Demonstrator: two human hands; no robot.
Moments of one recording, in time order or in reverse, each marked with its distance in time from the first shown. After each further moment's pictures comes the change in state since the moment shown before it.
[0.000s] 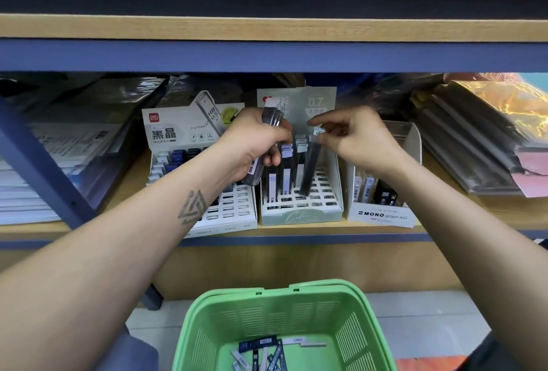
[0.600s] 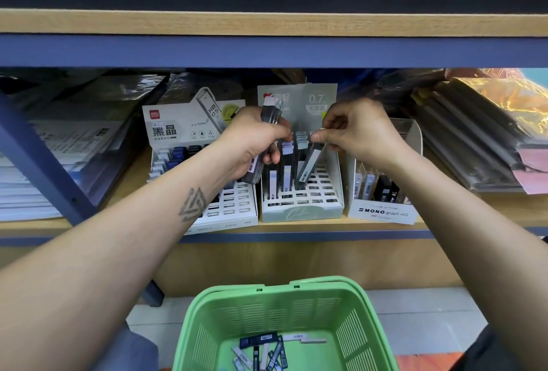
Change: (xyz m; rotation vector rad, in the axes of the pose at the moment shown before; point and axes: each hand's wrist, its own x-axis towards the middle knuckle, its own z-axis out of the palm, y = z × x) left_hand 0.001 -0.004 0.000 -0.014 -0.005 0.001; right_hand 0.001 -0.008 -0.006 -0.159 0.013 -0.025
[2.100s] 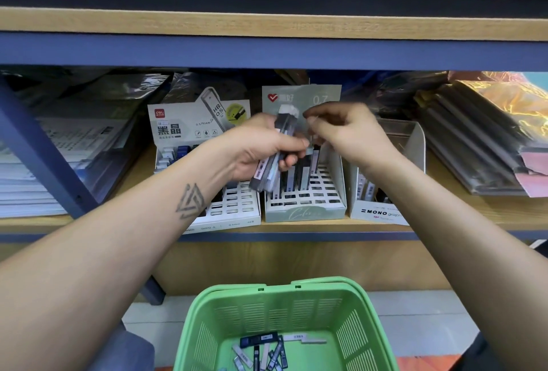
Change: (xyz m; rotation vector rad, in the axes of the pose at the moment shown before) left_hand -0.010 0.006 -0.005 -0.163 -0.315 -0.136; right_hand -0.005 -0.015 0.019 0.382 0.009 0.071
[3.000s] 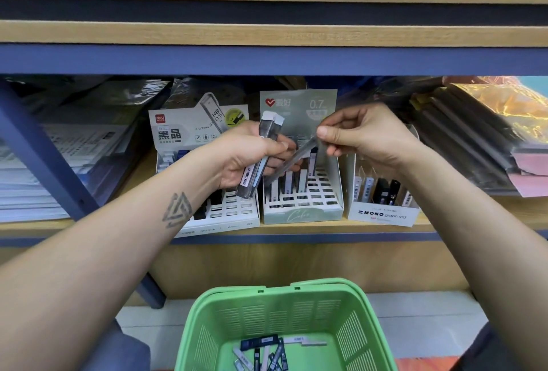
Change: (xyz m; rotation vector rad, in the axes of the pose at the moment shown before) left_hand -0.011 -0.003 -0.009 0.032 0.026 -0.038; right_hand -0.004 0.006 -0.033 0.376 -0.160 0.107
